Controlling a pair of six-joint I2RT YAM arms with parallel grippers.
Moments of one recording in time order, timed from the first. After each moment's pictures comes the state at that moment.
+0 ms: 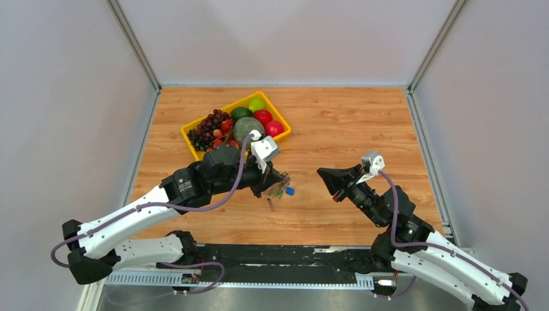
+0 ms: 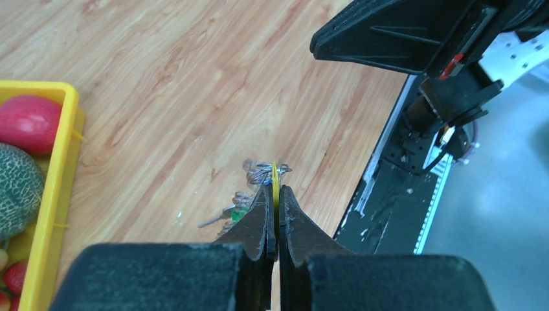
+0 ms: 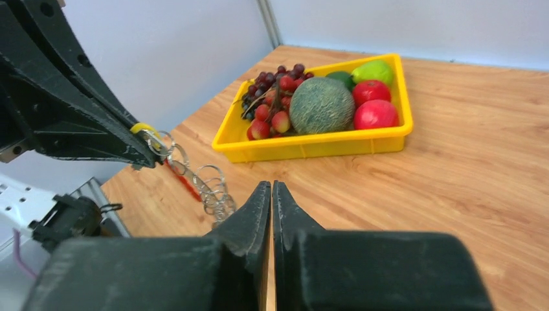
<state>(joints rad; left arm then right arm) -1.04 0.99 1.07 -0.41 0.09 -0.13 0.96 0.40 0.46 0.08 0.23 0.29</state>
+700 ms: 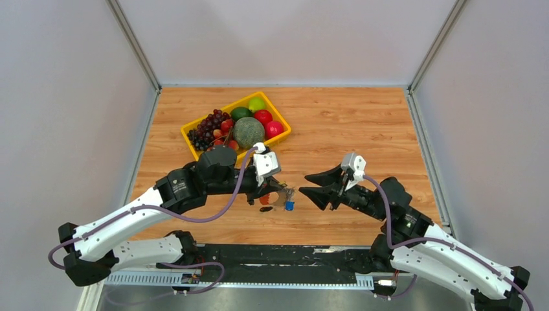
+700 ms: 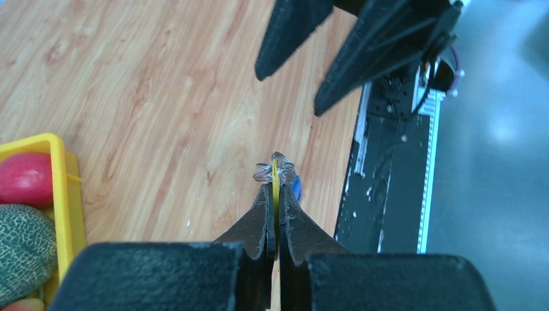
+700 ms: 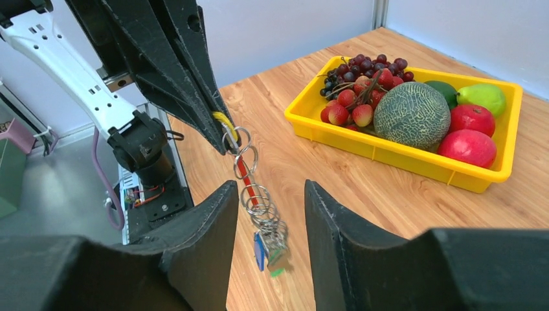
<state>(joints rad) -1.04 0.97 1.08 -0.48 0.26 0.09 0.96 0.52 0.58 0.04 -0.17 0.16</state>
